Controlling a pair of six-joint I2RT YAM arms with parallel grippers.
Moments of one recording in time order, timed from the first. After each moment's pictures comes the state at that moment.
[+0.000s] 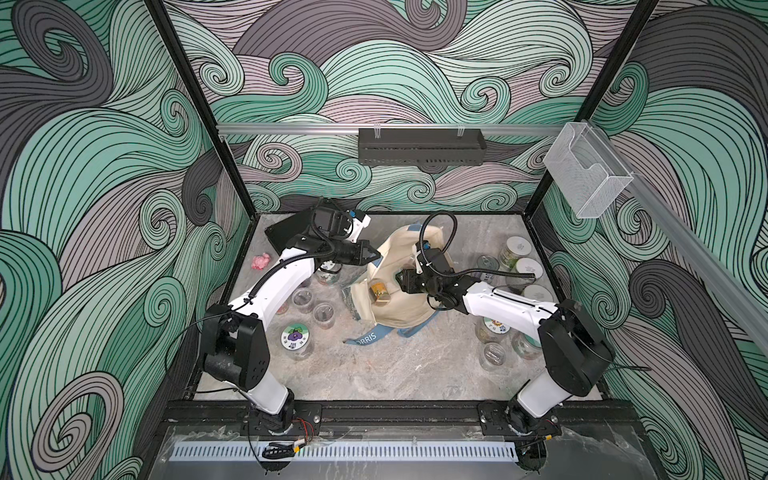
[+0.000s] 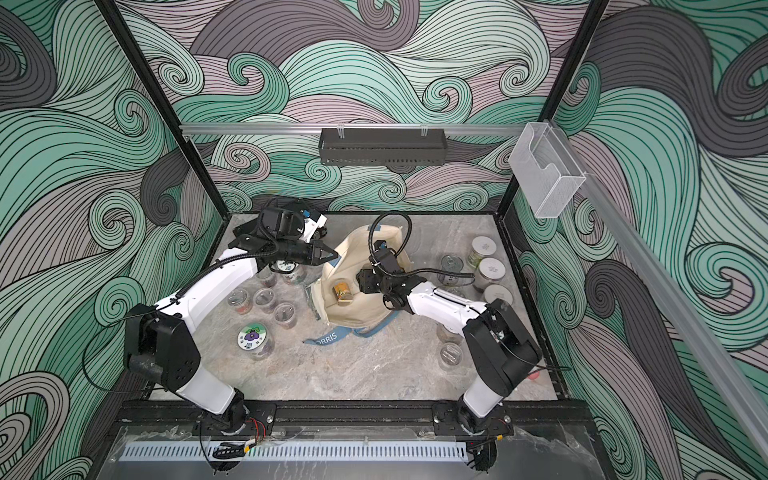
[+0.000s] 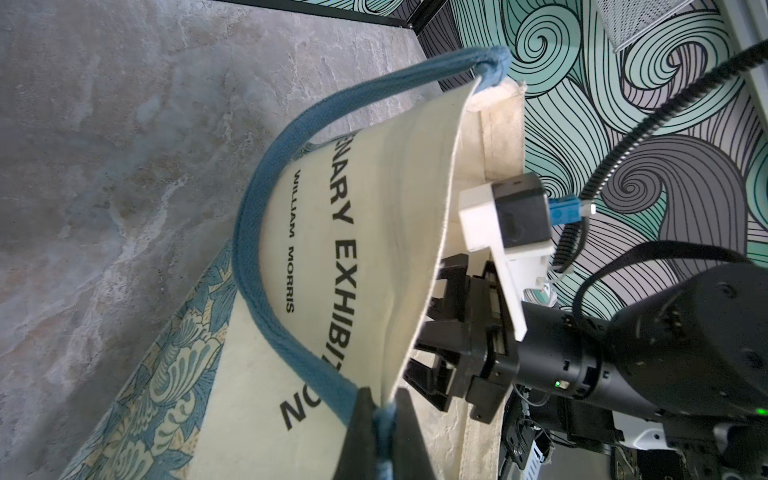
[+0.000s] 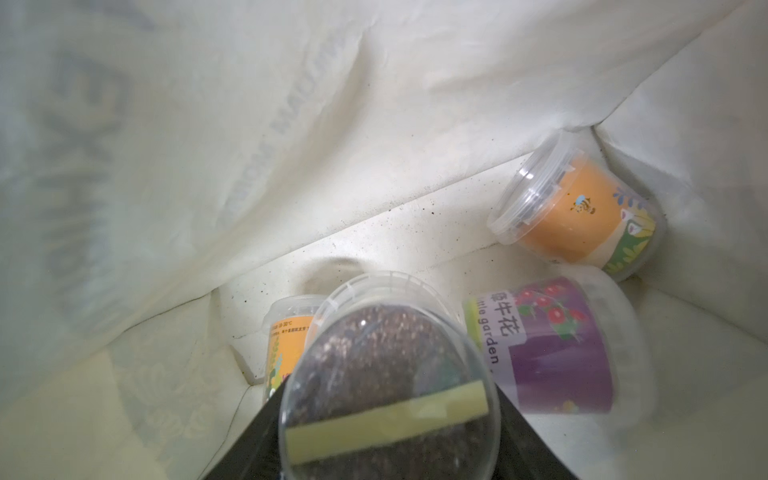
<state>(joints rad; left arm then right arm) -0.33 1.60 1.36 -0.54 0.66 -0.23 0.67 1.61 1.00 -0.09 0.05 0.47</state>
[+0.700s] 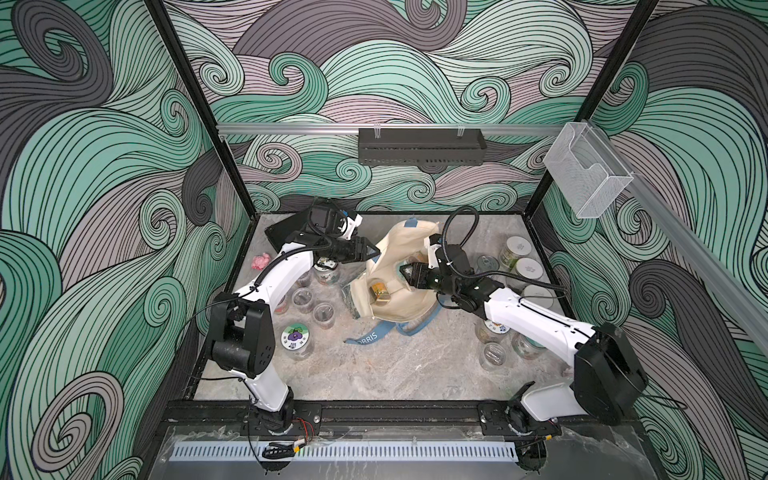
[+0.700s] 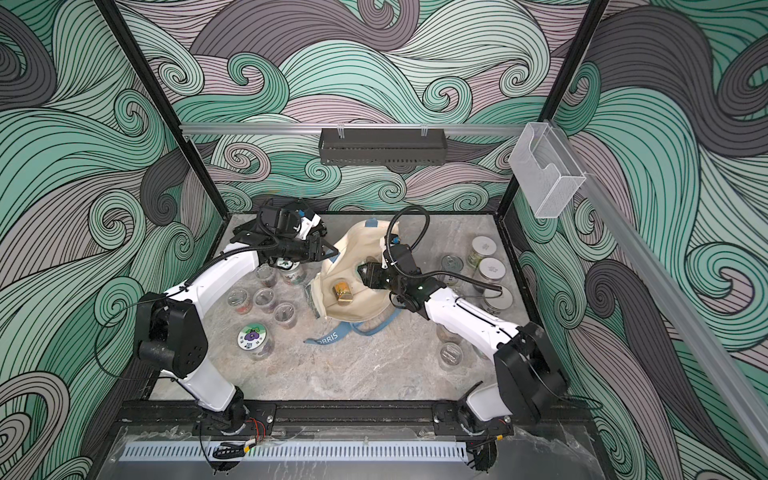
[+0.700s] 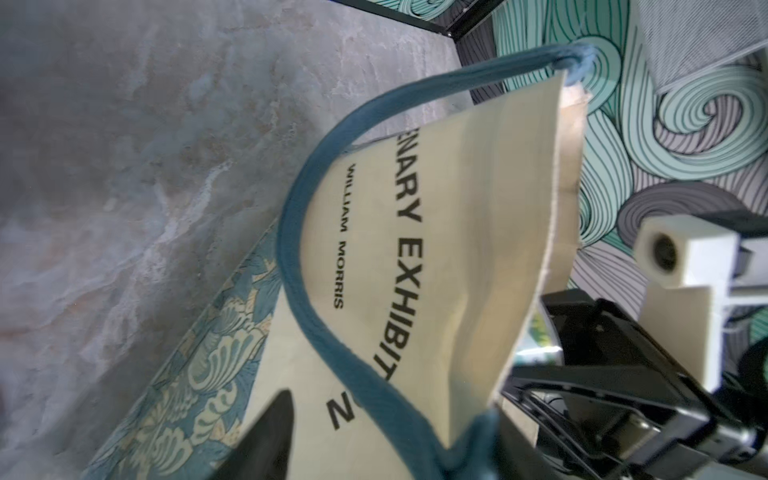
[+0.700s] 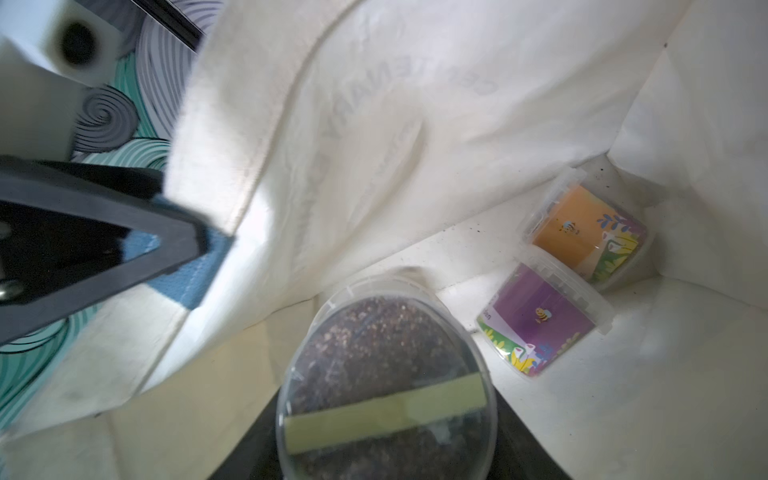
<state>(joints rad) -0.24 1.68 1.38 -0.54 0.67 -0.31 0.63 1.42 0.97 -0.08 -0.10 0.61</state>
